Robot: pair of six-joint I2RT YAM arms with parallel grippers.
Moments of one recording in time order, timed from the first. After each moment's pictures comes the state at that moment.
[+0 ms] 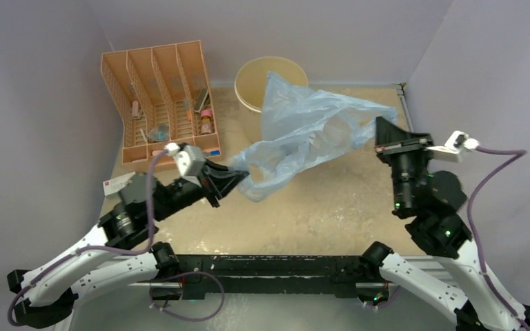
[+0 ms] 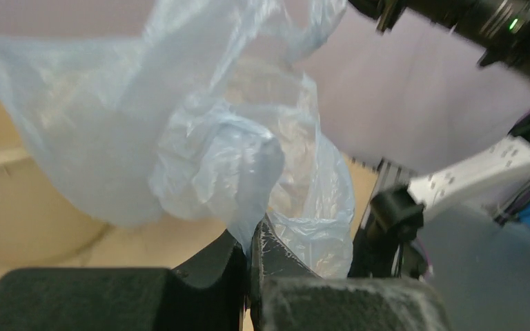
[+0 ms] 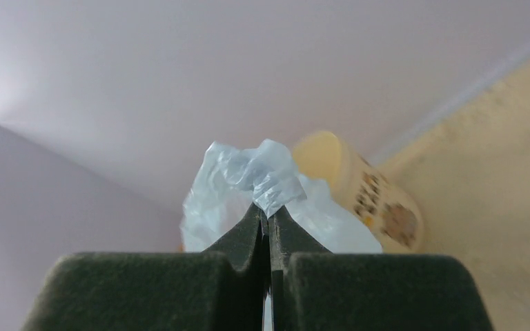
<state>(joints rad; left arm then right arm) -0.98 0.65 0.93 -0.10 0.06 -0.17 0.73 0.61 1.06 -0.15 0.75 0.74</state>
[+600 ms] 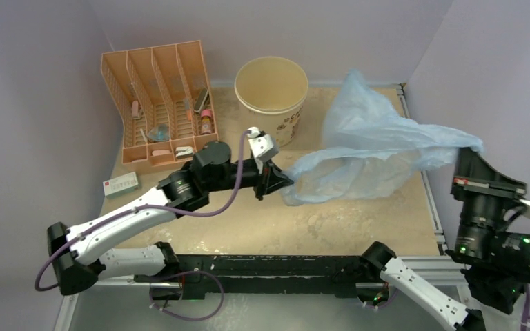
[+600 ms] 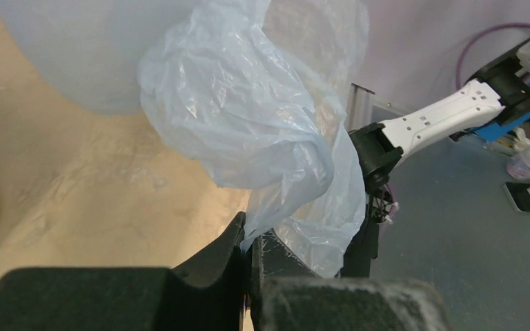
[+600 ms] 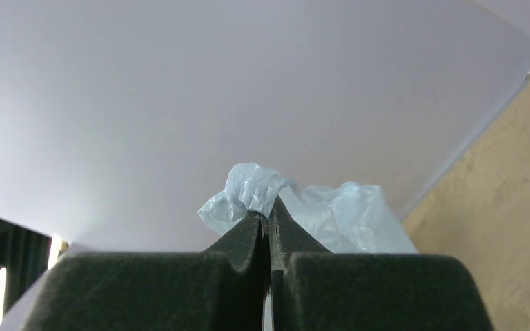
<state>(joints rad) -0.98 1.05 1.03 -0.13 0.30 -0.19 0.73 0.35 1.14 -0.36 0.97 0.77</state>
